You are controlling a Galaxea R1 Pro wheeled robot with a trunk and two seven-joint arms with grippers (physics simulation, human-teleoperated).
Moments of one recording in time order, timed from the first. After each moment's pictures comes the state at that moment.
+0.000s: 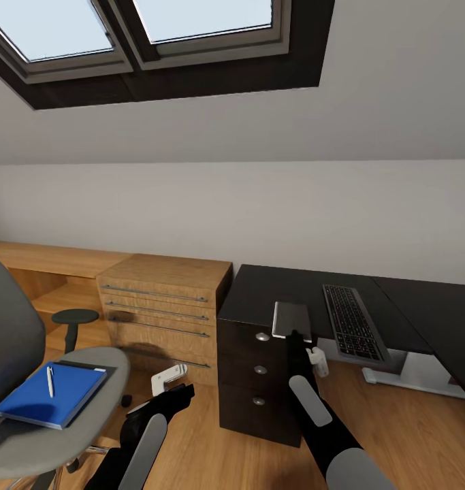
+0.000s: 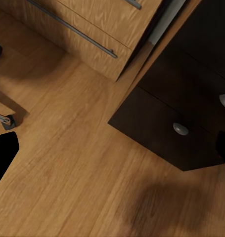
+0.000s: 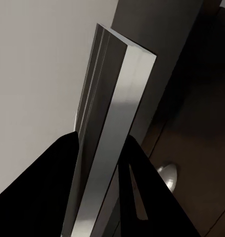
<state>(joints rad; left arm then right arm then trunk) -0.22 -0.11 -0.20 -1.41 0.60 0.60 0.62 -0.54 0.13 0.15 -0.78 -1.30 -0.44 -0.05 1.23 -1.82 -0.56</state>
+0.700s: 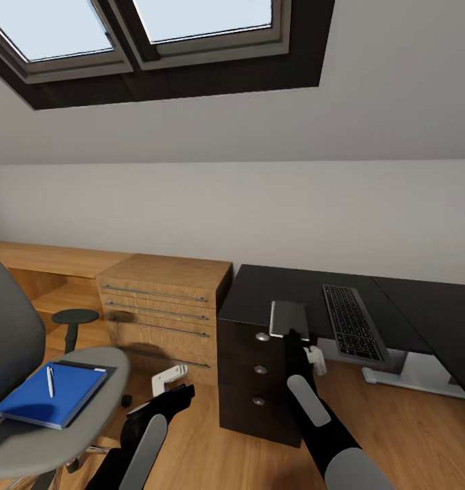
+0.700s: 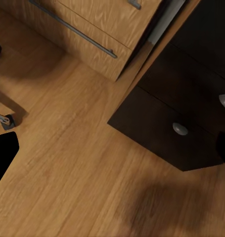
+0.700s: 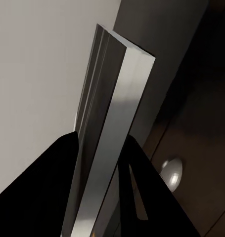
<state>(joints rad) -0.22 -0.11 -0.20 -1.40 0.60 0.59 0.62 -0.54 0.14 0.16 -0.79 -1.30 -0.43 -0.04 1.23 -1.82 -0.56</state>
